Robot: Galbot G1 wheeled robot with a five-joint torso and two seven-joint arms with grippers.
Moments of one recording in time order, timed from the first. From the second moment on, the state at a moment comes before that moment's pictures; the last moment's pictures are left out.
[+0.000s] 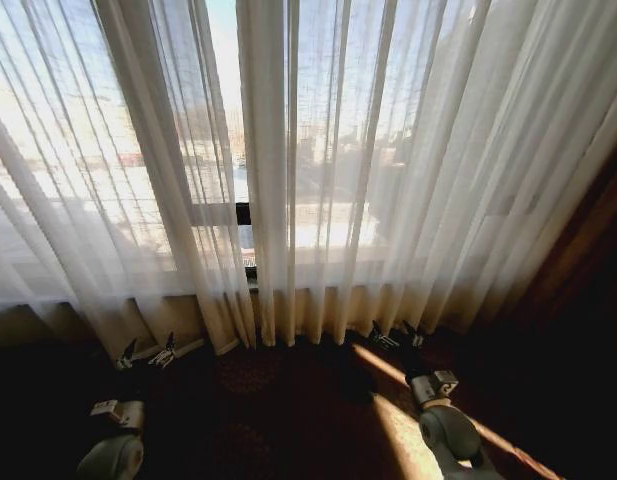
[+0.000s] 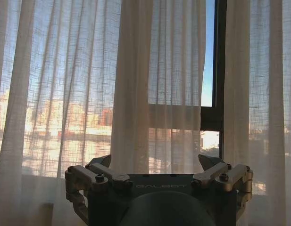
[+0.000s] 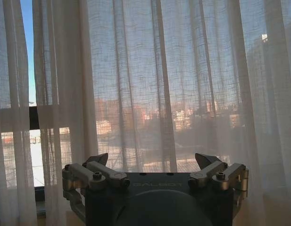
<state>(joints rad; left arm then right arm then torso) 1.42 -1.24 -0.79 -1.79 -0.44 -0.20 0.00 -1.32 1.27 0.60 1.85 0.39 0.05 -0.05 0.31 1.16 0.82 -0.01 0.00</state>
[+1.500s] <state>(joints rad) 1.42 -1.24 -0.79 -1.79 -0.44 -0.20 0.00 -1.30 1.28 0.57 1.78 0.37 0.07 -0.10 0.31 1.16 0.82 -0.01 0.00</state>
